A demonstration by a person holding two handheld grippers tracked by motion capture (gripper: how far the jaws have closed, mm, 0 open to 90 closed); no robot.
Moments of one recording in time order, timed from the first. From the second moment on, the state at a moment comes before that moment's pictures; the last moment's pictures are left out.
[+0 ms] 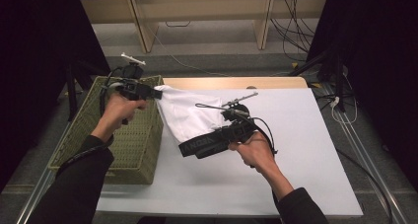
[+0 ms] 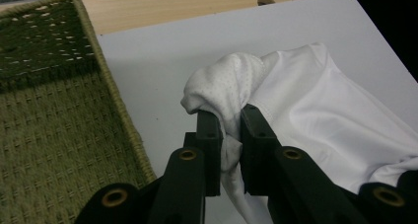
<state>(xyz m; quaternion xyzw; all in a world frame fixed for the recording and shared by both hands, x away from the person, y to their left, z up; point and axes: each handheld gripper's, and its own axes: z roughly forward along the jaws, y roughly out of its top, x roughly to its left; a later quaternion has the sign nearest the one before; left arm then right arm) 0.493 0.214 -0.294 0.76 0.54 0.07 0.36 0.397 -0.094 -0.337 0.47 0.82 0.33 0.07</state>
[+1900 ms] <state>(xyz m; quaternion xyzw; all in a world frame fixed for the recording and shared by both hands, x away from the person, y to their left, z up) 0.483 0.350 -0.238 0.70 0.62 0.13 0.35 0.431 0.037 -0.288 0.38 0.85 0.36 0.06</state>
